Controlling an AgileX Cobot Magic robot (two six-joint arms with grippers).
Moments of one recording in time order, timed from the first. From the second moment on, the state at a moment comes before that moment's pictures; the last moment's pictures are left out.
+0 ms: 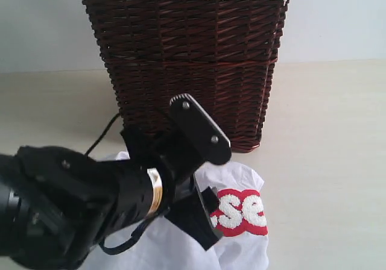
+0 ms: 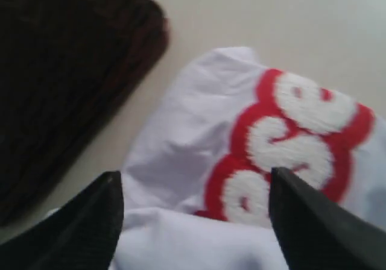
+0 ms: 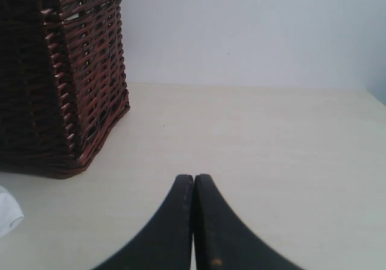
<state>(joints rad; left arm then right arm) -1.11 1.64 -0.81 1.45 0.37 -1.34 0.04 0.00 -0.01 -0.05 0.27 0.01</state>
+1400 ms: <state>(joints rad) -0.99 1.56 -0.67 0.58 1.11 -0.56 0.04 0.00 -0.01 -0.05 0.27 0.01</state>
